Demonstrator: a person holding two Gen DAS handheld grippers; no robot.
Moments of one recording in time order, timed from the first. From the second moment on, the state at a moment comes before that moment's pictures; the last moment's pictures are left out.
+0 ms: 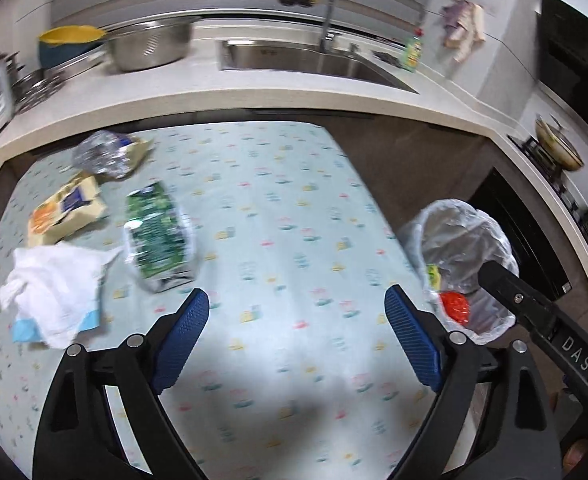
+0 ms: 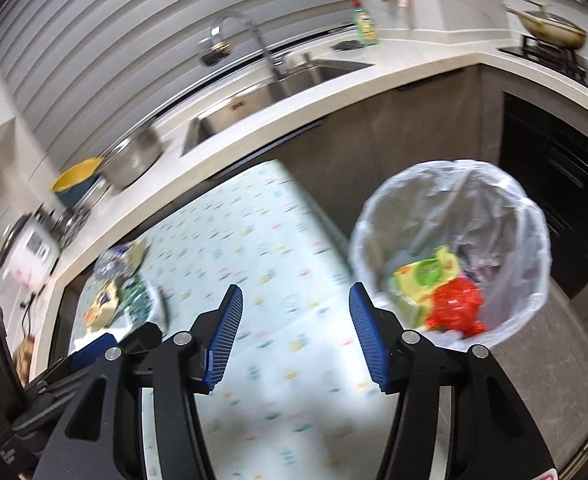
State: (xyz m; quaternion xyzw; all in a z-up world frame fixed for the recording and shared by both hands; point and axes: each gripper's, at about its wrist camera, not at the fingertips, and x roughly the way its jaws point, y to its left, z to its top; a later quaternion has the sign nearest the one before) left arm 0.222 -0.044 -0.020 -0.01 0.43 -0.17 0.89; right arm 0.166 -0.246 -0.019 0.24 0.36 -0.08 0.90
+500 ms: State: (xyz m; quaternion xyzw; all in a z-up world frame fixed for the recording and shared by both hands) left arm 0.217 0.143 -0.040 -0.05 0.45 -0.02 0.89; right arm 0.213 -0.073 -0.028 0.16 0.41 0.06 0.90
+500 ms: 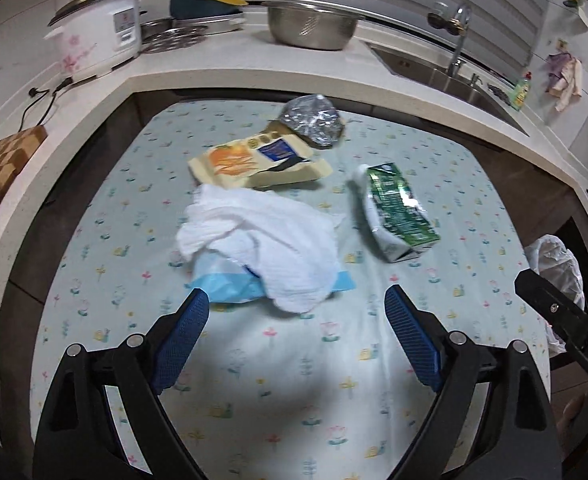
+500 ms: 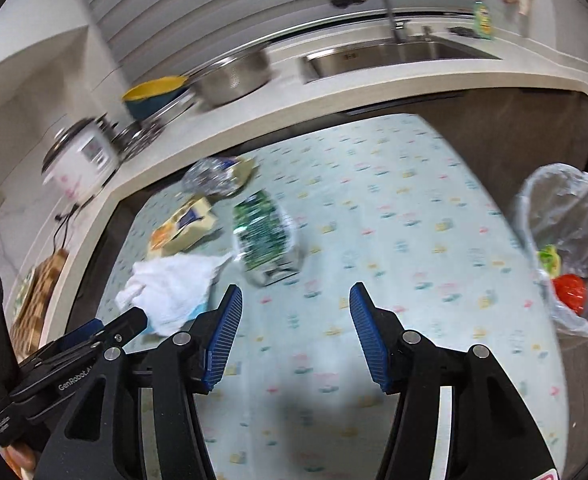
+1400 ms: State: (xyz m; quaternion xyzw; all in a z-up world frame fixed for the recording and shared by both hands) left arm 0.237 0.254 -0.084 -0.12 0.48 0.05 0.87; right arm 0.305 0.084 -0.076 0.08 0.46 0.17 0.87
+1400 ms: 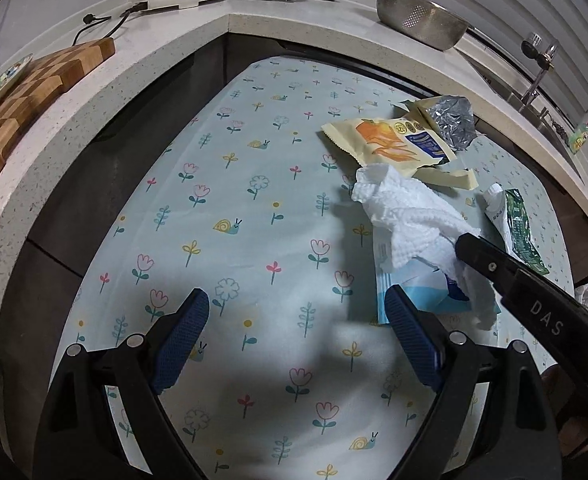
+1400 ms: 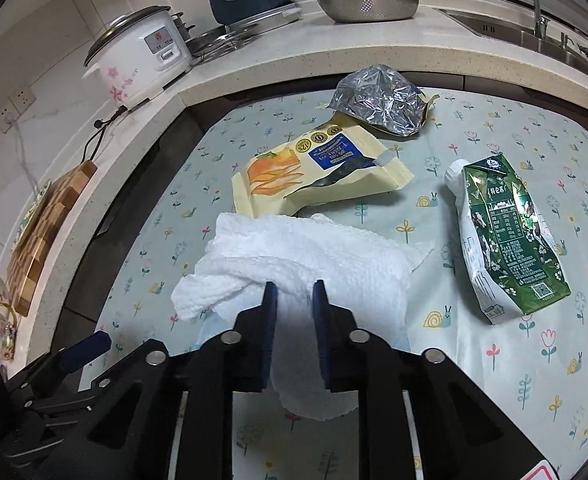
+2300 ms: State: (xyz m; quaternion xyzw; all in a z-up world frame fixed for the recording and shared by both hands) left arm 0.226 0.135 -0.069 -0.07 0.48 -0.06 0.87; right arm 0.190 -0.094 -0.028 0.17 0.39 0.05 0.90
